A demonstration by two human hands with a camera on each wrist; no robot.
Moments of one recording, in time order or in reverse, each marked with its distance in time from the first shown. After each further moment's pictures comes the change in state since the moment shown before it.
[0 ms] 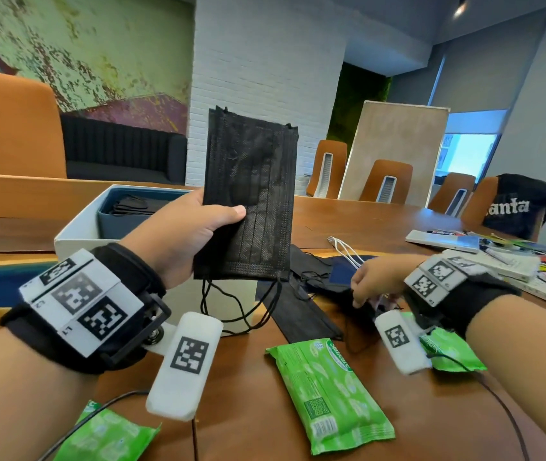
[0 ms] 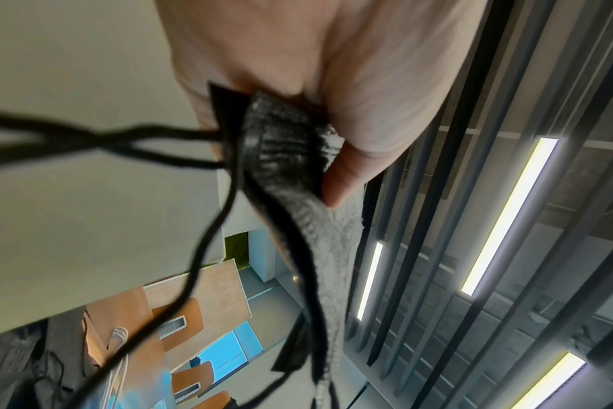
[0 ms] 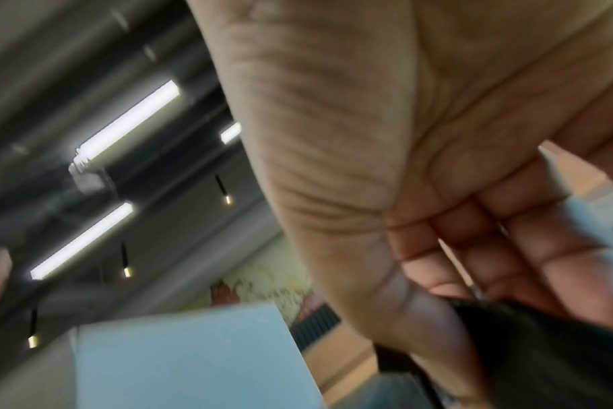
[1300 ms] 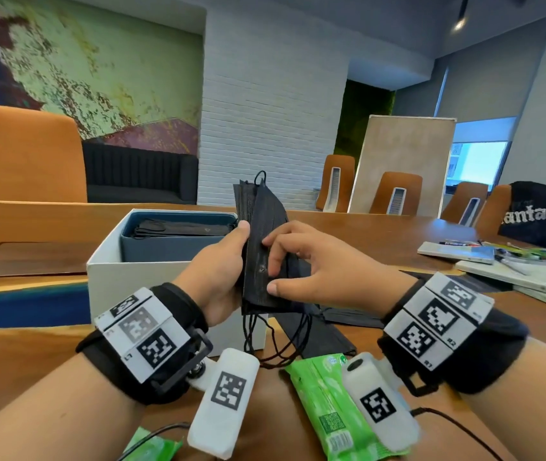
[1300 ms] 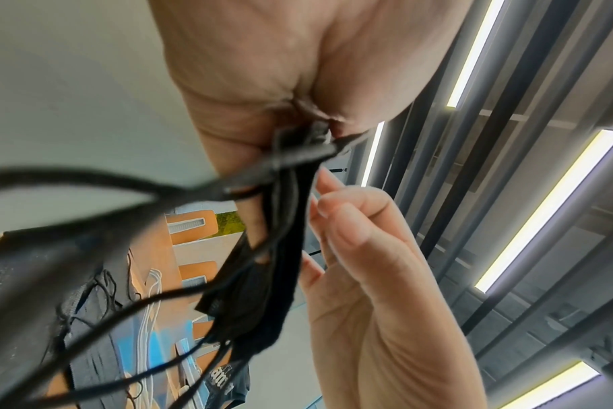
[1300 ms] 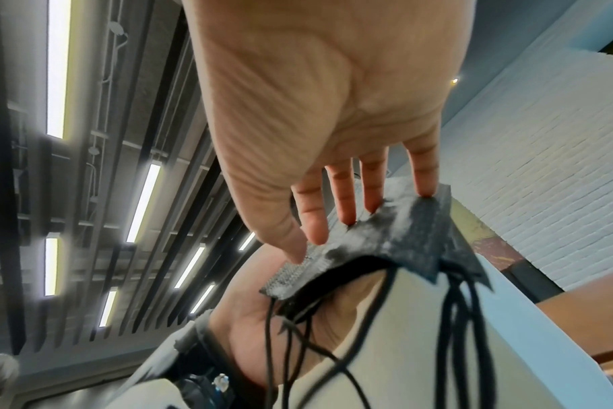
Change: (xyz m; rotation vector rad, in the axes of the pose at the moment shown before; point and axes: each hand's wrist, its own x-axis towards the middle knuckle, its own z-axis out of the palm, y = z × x) left_hand 0.013 -0.029 0.009 -0.144 -0.004 -0.148; right_hand -0.088 -0.098 0.025 0.167 0.495 -0.892
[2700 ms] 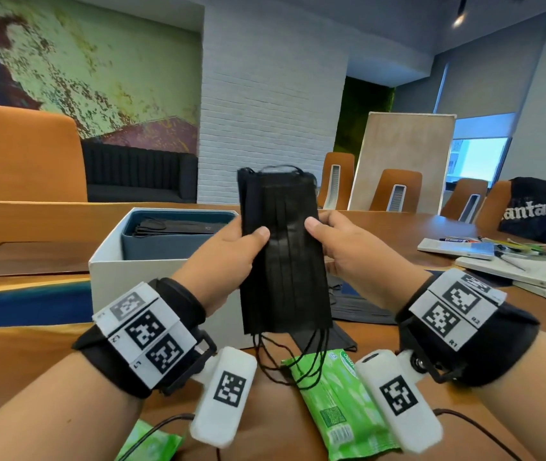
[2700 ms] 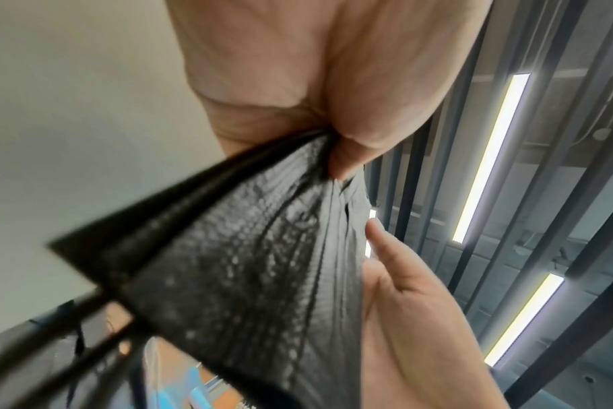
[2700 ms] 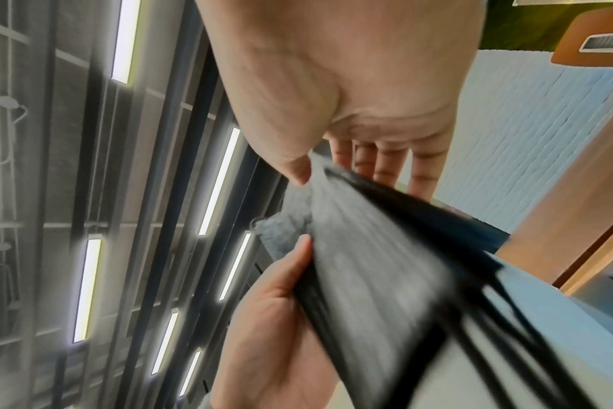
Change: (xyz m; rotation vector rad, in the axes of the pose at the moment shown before) left_hand -0.009 0.009 0.006 0.312 0.017 0.256; right_hand 0.002 0.022 -0.002 0.601 0.266 0.414
